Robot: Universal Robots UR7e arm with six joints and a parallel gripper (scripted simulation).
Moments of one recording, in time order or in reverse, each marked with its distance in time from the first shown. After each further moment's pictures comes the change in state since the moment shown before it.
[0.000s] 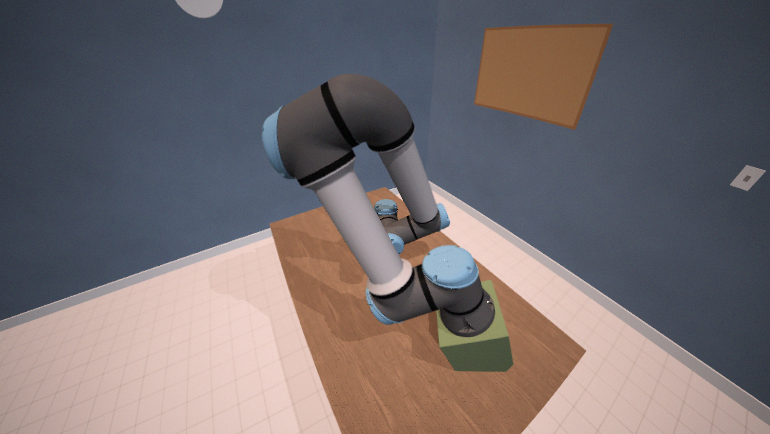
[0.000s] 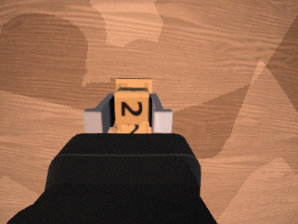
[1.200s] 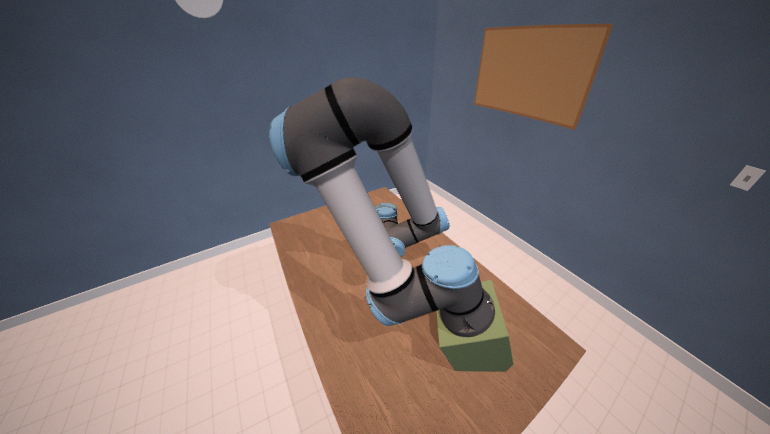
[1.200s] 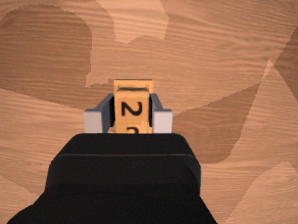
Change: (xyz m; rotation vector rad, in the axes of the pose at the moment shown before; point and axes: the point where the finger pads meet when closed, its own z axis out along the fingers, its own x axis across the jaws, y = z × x) arm 0.000 0.000 0.014 0.000 0.000 0.000
